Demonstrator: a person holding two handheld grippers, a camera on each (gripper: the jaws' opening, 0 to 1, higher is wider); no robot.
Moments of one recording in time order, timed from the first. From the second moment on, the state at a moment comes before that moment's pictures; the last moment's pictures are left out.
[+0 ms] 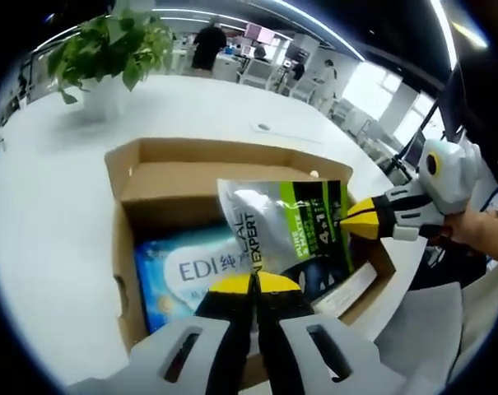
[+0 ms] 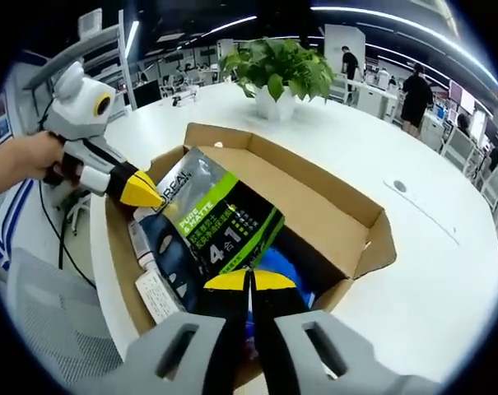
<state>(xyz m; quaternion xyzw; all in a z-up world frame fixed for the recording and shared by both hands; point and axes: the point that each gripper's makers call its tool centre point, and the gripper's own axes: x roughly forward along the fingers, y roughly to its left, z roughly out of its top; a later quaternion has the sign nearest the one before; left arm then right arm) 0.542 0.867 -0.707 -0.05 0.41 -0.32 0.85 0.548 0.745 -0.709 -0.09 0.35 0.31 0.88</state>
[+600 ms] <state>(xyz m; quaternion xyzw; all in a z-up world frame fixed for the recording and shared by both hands) 0.548 0.827 -0.677 -0.03 0.39 -0.34 0.86 0.549 0.705 -0.674 -0.06 0.33 0.27 0.90</state>
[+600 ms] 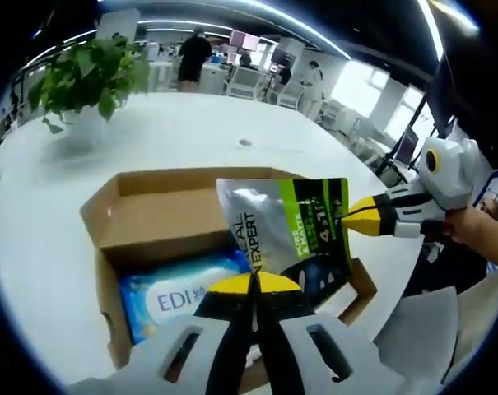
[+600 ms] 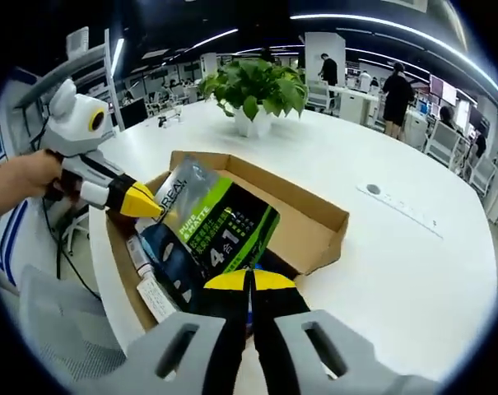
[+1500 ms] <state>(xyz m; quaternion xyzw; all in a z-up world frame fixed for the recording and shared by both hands) 0.541 0.748 -0.652 -0.01 0.36 -0.39 0.85 0.536 0.622 -0.652 -0.04 0.33 0.21 0.92</state>
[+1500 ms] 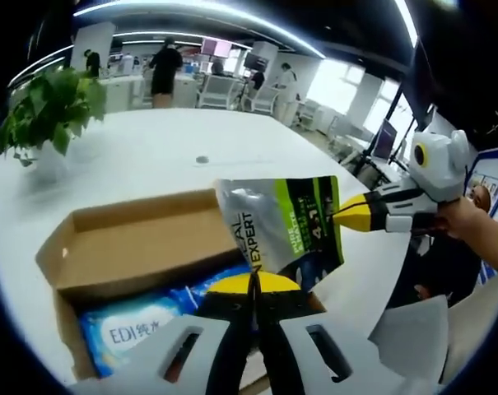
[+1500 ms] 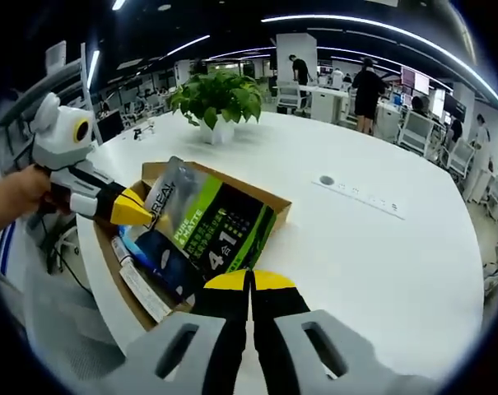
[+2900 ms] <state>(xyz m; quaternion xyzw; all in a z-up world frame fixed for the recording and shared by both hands) 0.533 0.653 -0.654 0.02 0.35 -0.45 0.82 0.525 0.527 -0.654 -0.04 0.34 0.14 0.93</state>
